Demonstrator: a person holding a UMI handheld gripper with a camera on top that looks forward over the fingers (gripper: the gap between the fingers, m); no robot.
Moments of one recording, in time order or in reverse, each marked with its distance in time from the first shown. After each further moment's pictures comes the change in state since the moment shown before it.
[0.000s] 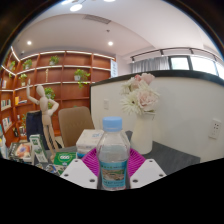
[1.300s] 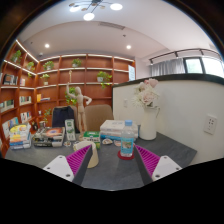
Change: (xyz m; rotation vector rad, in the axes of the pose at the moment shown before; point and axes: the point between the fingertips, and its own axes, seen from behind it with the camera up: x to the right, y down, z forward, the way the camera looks) arm 0.002 0.041 -0.170 0.011 -0.249 -0.041
